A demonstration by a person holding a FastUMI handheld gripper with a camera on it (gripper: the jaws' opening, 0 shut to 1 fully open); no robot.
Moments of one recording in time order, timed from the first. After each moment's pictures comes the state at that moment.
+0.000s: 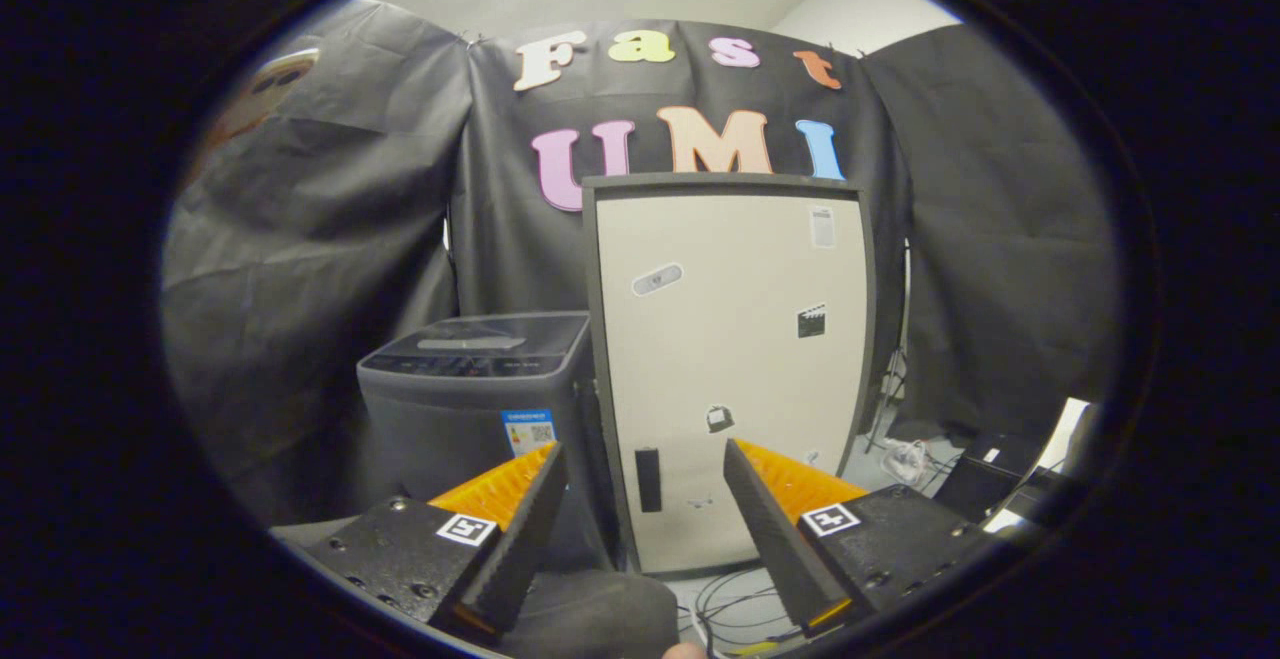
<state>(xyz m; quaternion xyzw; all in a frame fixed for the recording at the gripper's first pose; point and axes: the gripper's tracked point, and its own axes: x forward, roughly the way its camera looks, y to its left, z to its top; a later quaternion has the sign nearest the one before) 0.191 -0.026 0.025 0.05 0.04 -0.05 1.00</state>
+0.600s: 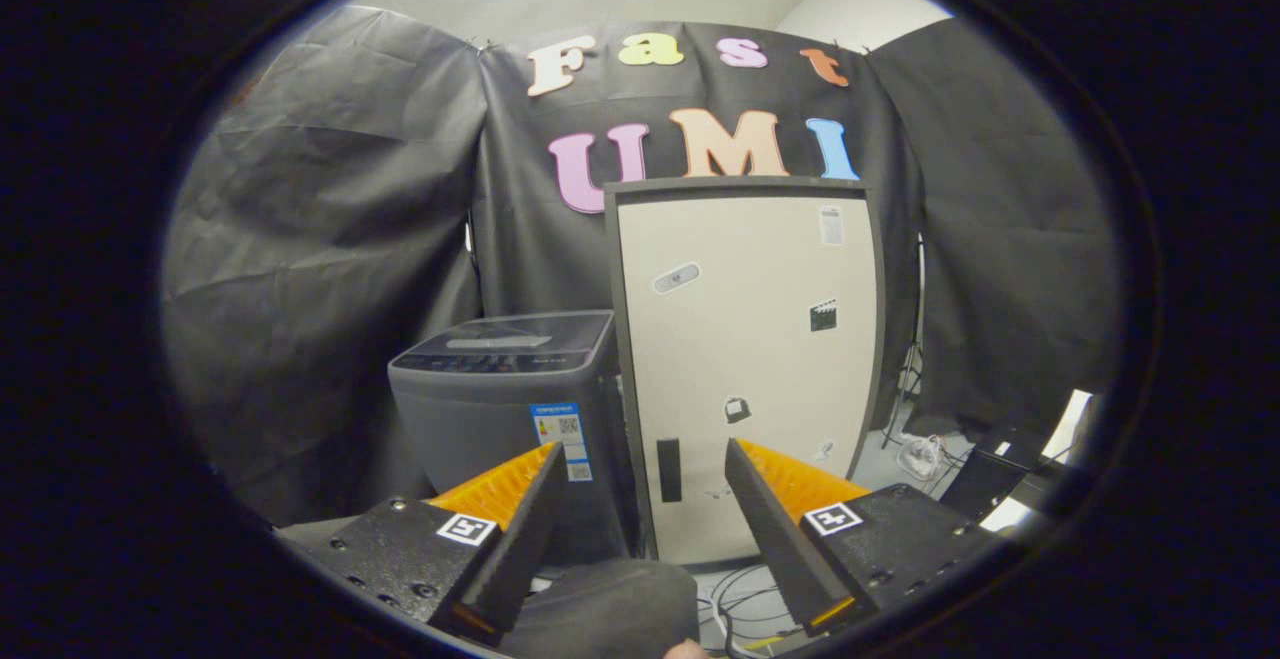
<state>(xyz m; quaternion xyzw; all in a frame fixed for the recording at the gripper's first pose) 0.162 -0.015 0.021 0.06 0.04 -0.05 1.00</state>
